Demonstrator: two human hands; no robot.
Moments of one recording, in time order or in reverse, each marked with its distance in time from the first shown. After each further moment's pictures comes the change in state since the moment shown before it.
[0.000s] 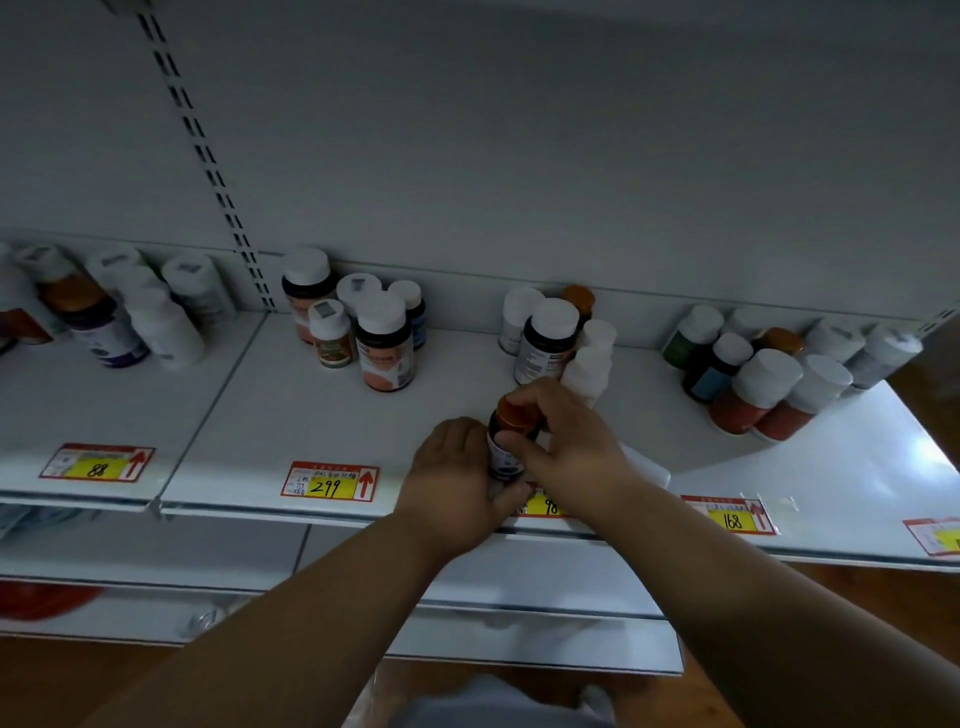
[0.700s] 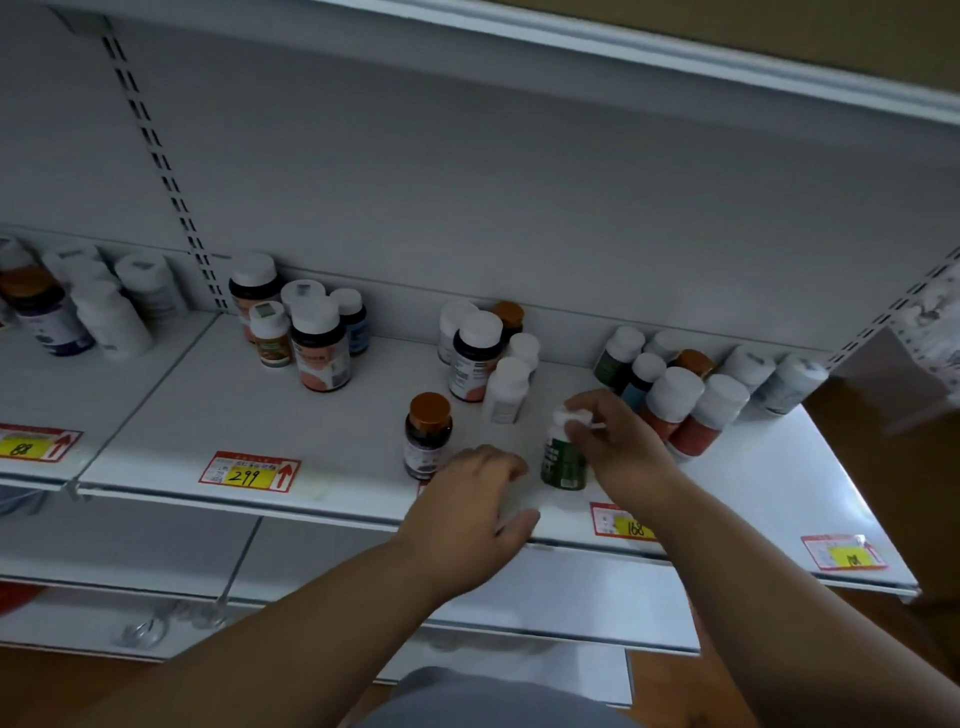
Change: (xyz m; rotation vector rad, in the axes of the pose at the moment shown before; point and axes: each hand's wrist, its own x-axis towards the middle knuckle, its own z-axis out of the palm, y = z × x) left_hand 0.003 0.114 -0.011 -0.209 -0.158 0.018; right_hand -0.039 0.072 -0.105 0.052 0.018 0.358
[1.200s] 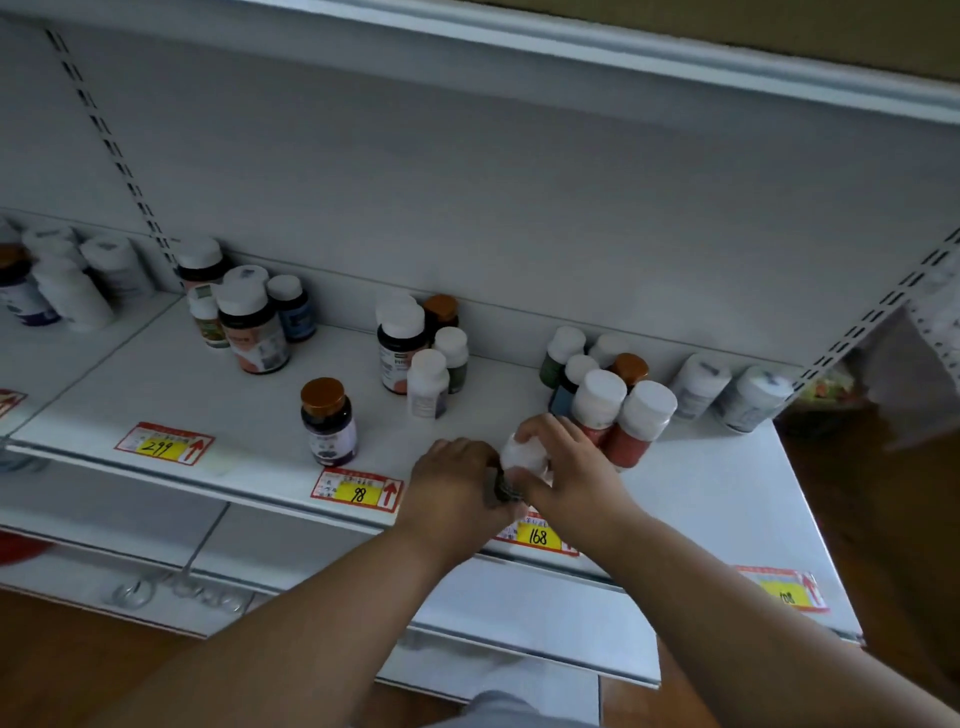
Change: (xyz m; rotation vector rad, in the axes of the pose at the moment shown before) left_hand 0.067 0.046 0.099 0.276 0.081 -0.192; right_hand -0.004 0.065 -0.050 -0.168 -0.131 -0.338
